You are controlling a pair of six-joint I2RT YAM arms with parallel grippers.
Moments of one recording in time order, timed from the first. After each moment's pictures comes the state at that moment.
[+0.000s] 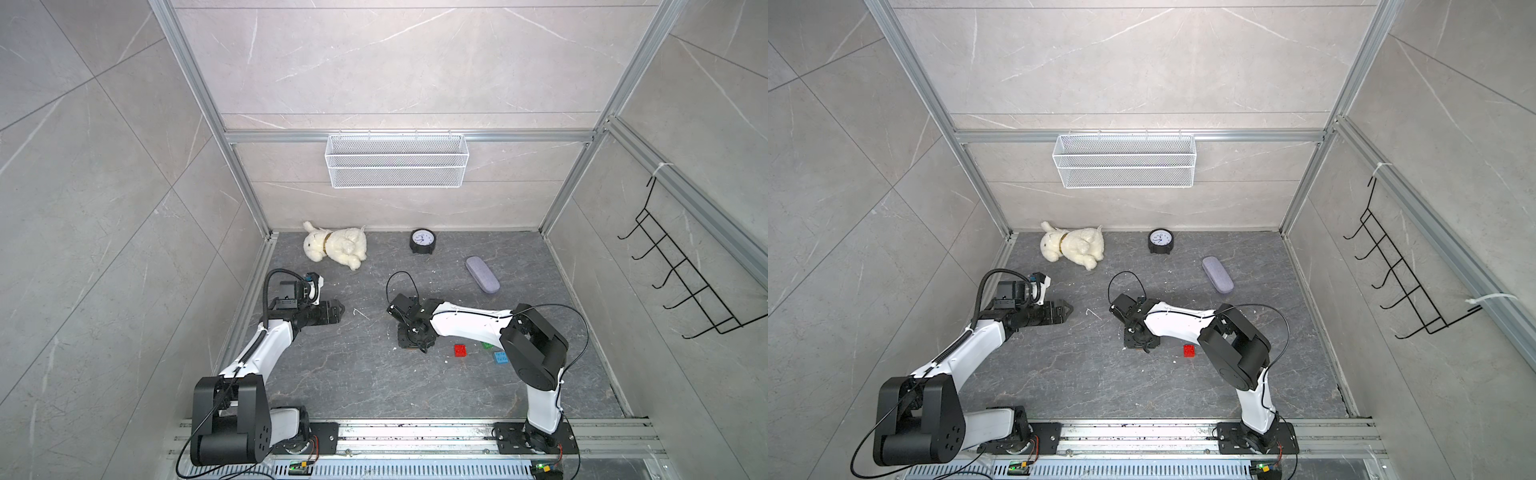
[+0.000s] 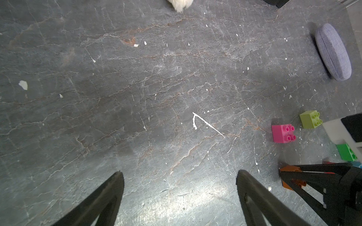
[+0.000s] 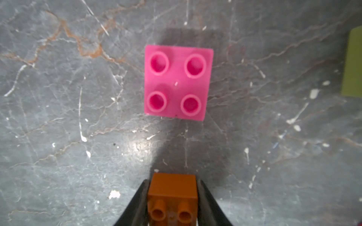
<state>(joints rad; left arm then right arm) -0.01 1.28 0.72 -0.36 0.38 -0.08 0.91 1.96 1.31 -0.70 0.08 0.85</state>
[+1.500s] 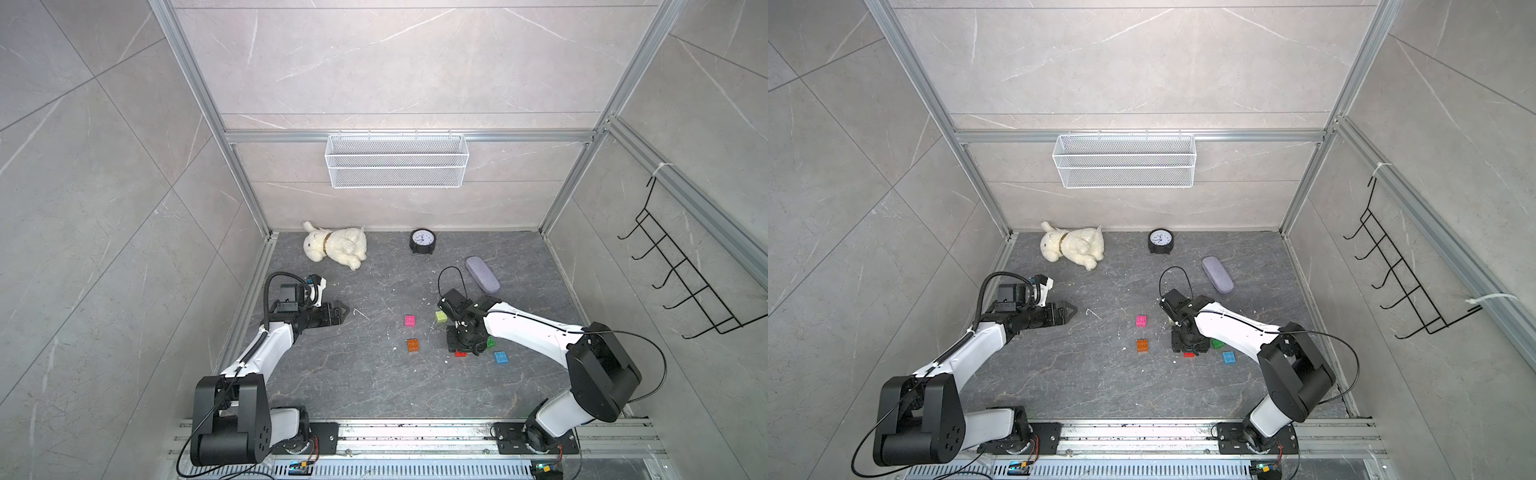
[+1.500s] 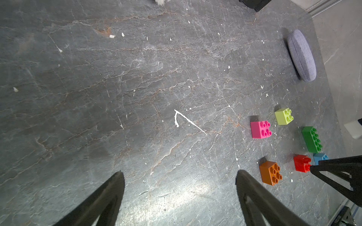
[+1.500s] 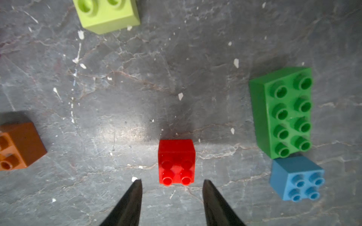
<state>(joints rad) -0.01 1.28 0.69 -0.31 0.49 -0.13 0.66 1.59 1.00 -0.89 0.08 0.65</state>
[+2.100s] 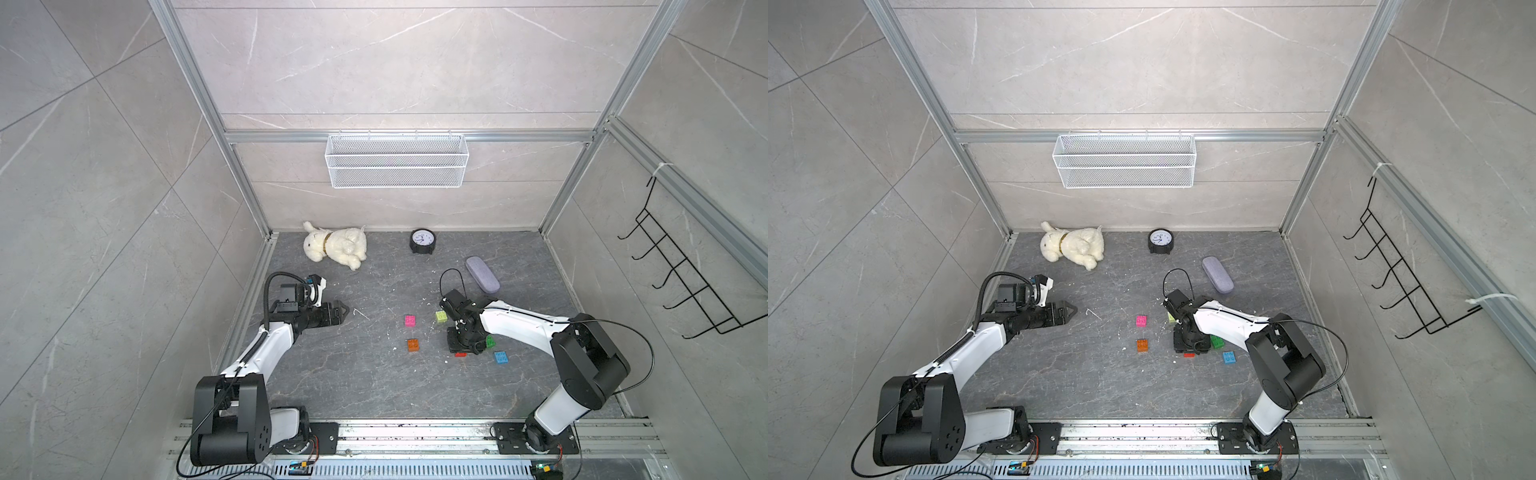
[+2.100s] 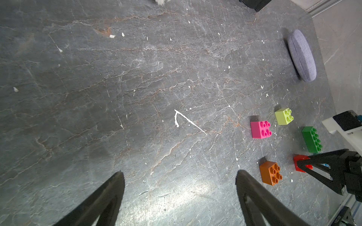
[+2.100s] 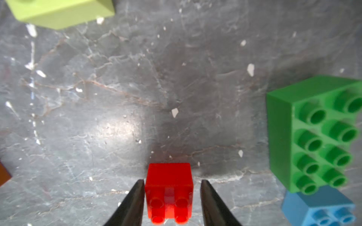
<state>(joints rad) -0.01 1.28 0.69 -0.31 0.49 -0.13 0.61 1.66 0.98 -0.82 0.04 0.60</state>
